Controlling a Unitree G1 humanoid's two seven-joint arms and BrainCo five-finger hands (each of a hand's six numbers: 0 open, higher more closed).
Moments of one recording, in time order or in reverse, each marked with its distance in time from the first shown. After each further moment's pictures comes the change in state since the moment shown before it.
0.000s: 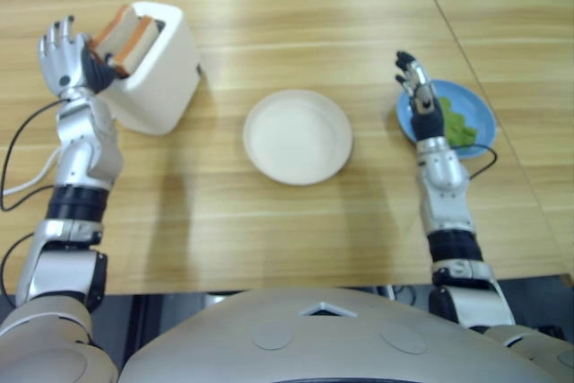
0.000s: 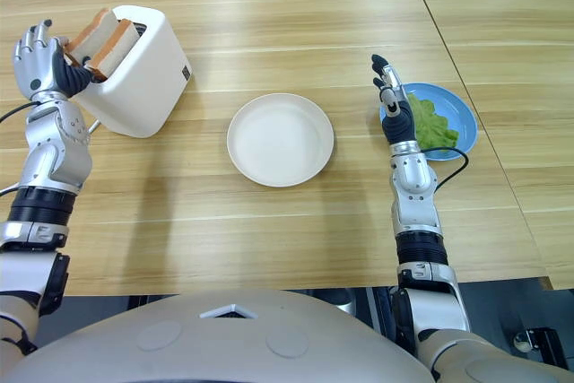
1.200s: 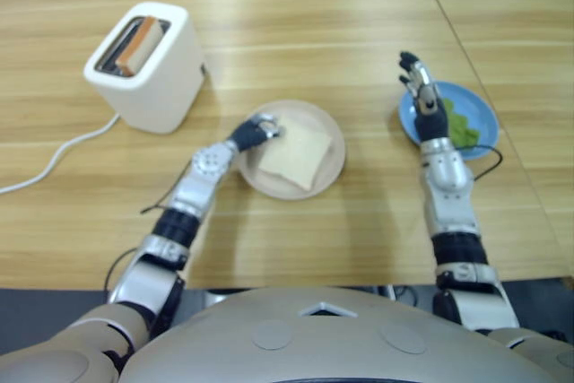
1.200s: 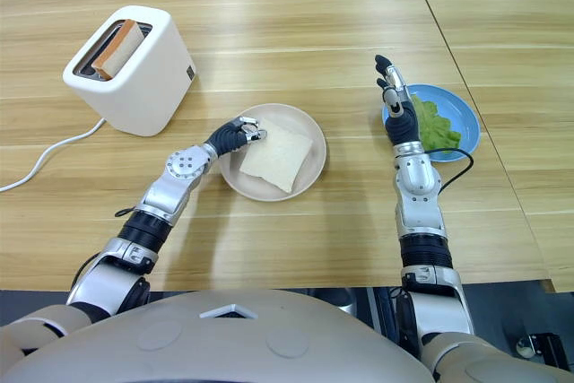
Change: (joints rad) left arm 0.073 -0.433 -0.268 0.146 -0.693 -0.270 -0.629; right arm 0.021 -0.028 0.000 -0.046 0.001 0.031 -0.004
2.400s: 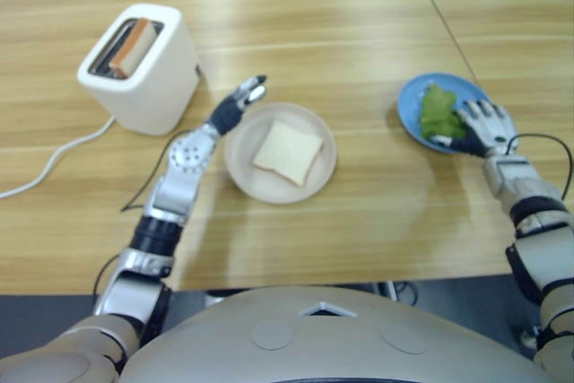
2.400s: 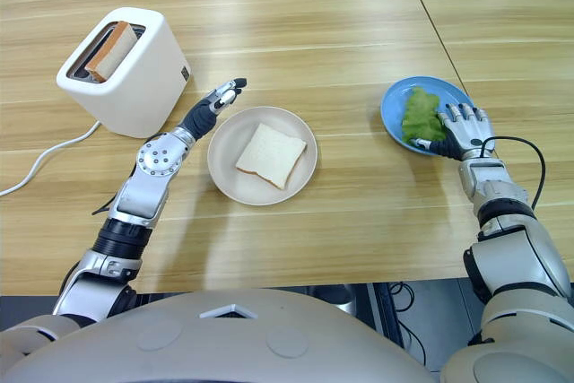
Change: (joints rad) left arm 0.062 0.063 0.109 -0.324 0.086 0.020 0.027; right arm -0.357 -0.472 0.510 0.873 -0.954 0.317 -0.667
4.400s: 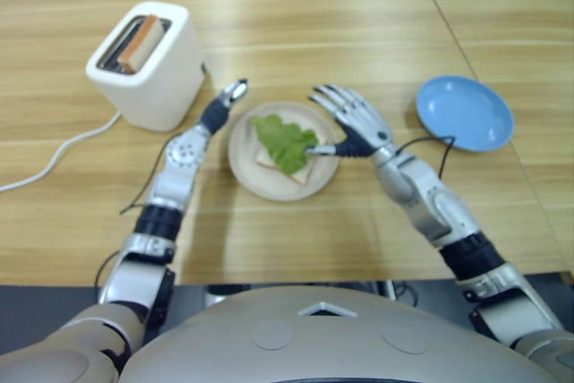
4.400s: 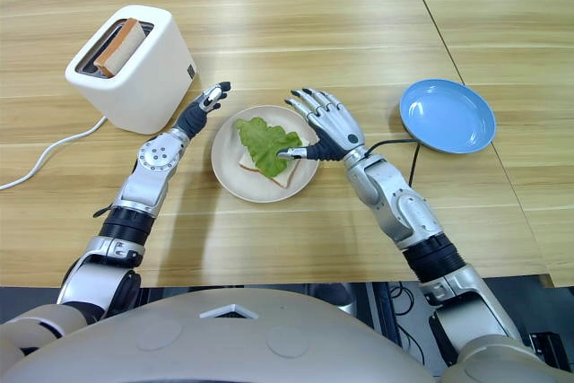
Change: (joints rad) left arm -0.072 -0.018 0.072 0.289 -0.030 -0.117 0.051; right arm 0.377 0.213 -0.037 -1.268 0.107 0.011 0.423
